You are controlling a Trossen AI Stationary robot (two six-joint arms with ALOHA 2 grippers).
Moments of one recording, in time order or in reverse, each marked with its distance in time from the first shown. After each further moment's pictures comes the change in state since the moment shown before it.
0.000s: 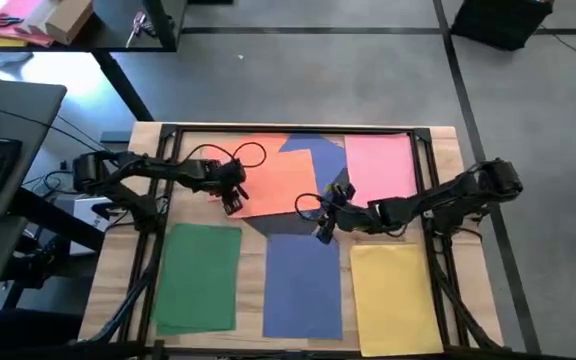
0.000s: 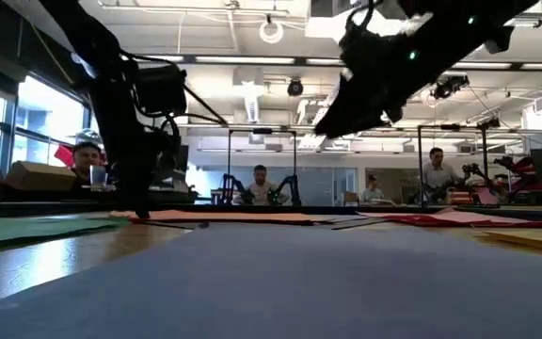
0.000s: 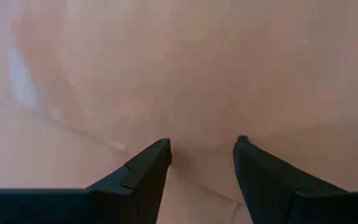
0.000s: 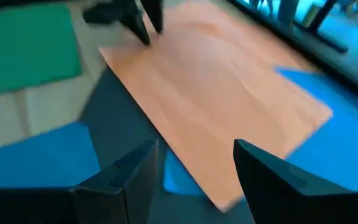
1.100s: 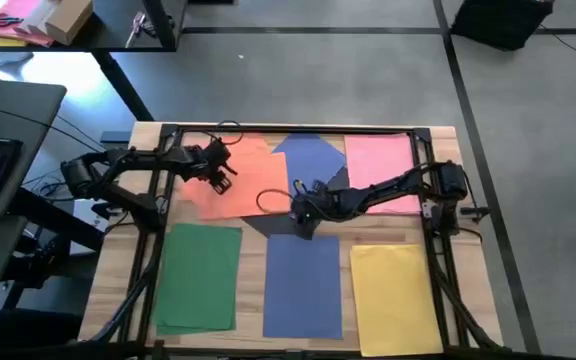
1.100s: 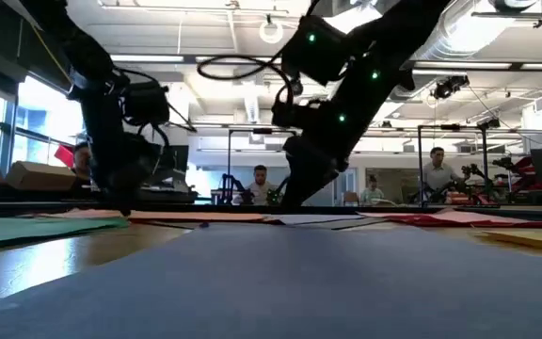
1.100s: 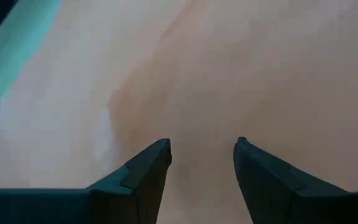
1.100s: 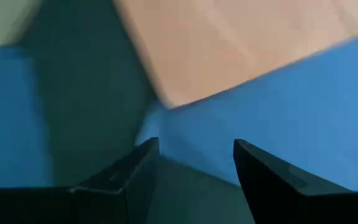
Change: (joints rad) left arm 0.301 -0.059 -0.052 0.065 -0.106 0.049; right arm -0.108 0.367 0.341 -0.262 -0.243 -0.186
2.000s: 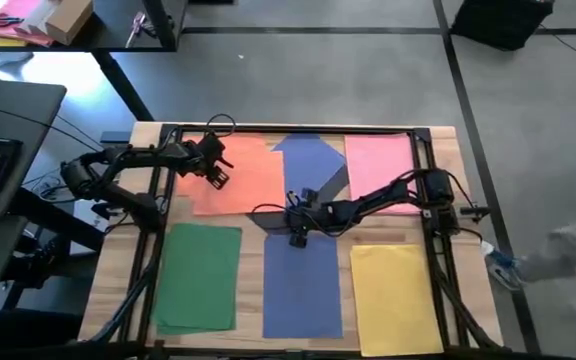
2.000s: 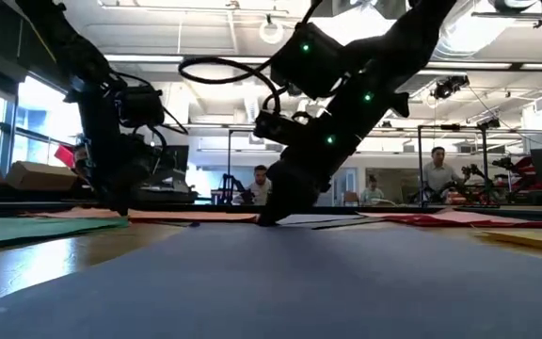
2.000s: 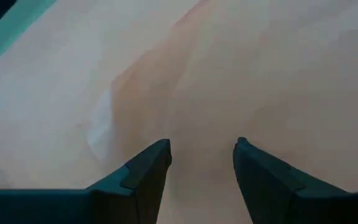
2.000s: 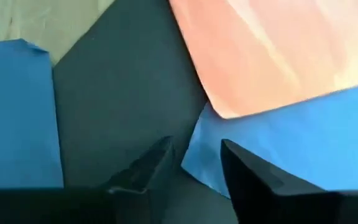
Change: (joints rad) left arm 0.076 -0.002 -0.004 0.024 0.058 0.030; right arm 0.013 0.123 0.003 0.173 0.072 -0.050
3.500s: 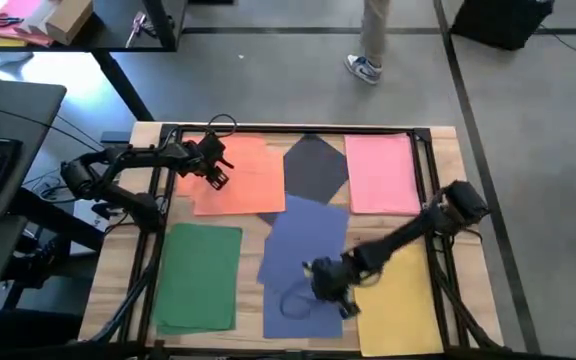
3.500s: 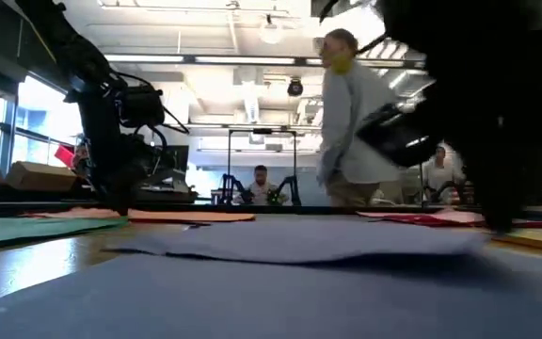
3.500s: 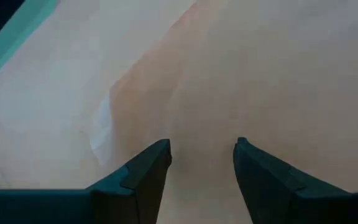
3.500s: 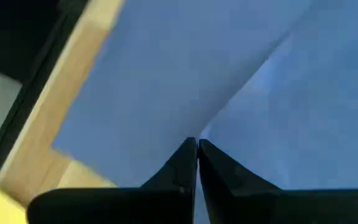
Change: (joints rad) left arm 0.001 0.000 0.000 0.008 -0.009 0.041; right arm 0.476 -0.162 -0.003 -0.290 -0.521 -0.059
